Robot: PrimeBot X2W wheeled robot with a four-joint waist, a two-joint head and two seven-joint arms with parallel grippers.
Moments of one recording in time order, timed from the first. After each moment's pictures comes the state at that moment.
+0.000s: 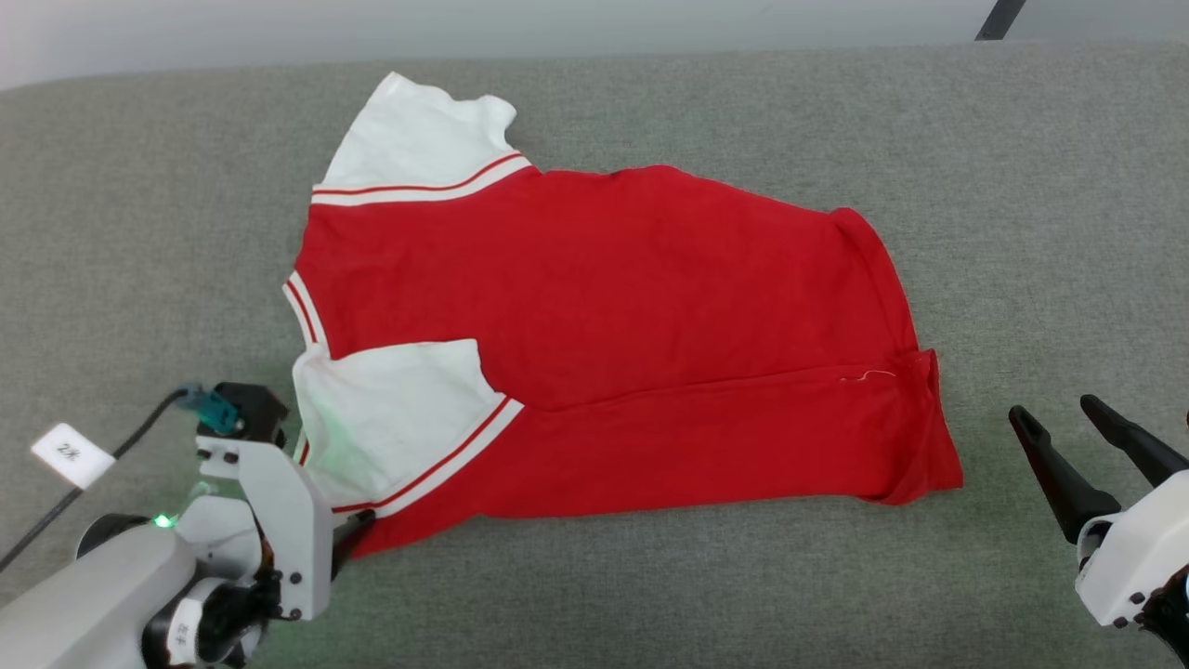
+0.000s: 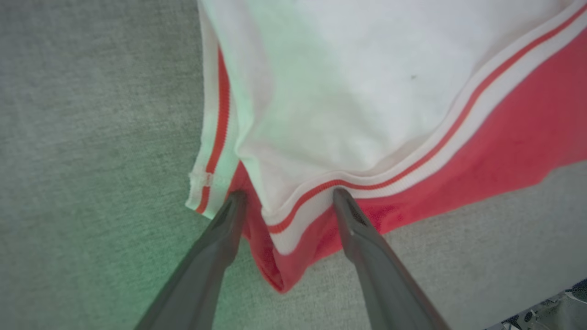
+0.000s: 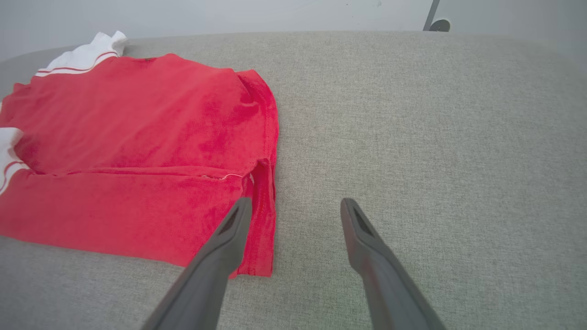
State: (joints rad) left arm -0.61 0.89 -1.01 0.13 -1.26 0.31 0.44; right arm -0.08 -0.34 -0.04 -0.20 0.49 0.13 0.49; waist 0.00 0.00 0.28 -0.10
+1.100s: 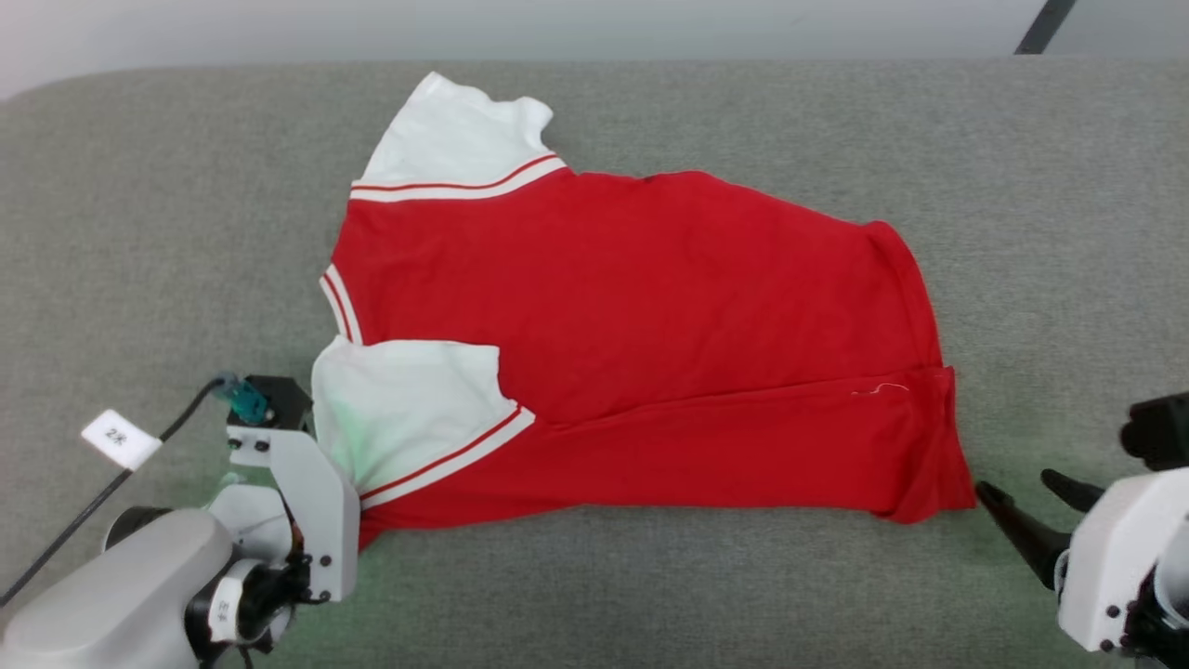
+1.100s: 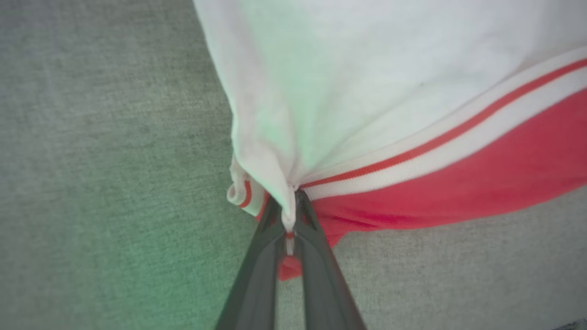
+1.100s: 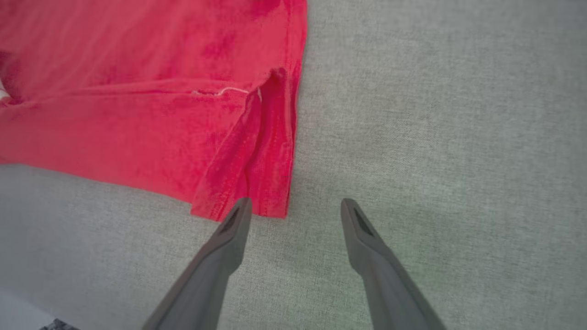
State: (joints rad) left arm -0.65 0.79 -1.04 0.23 -1.23 0.34 0.47; right arm -0.08 -0.33 -0.03 -0.21 0.52 0.13 0.82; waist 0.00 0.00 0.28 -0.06
